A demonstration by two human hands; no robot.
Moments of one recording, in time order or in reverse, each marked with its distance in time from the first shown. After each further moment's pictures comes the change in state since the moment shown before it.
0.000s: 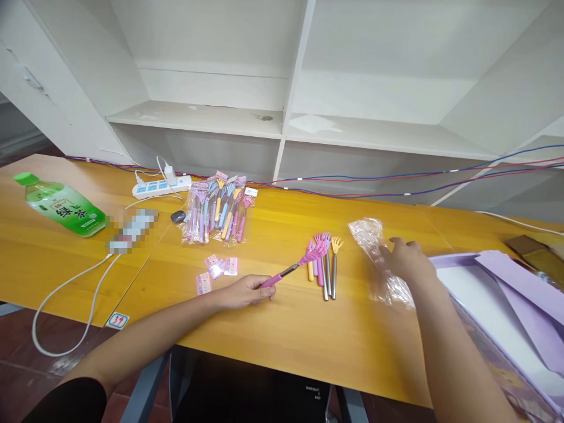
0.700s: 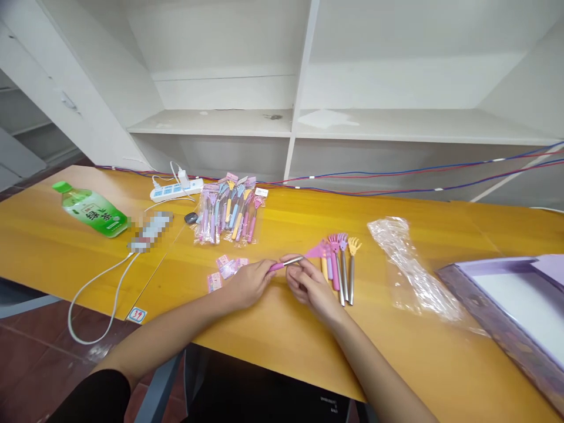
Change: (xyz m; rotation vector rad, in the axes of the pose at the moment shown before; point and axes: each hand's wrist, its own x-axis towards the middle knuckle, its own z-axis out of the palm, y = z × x) left_hand -0.002 0.000 -0.006 0.985 0.447 0.136; right_hand -0.148 -0.185 0.085 1.499 -0.765 -0.097
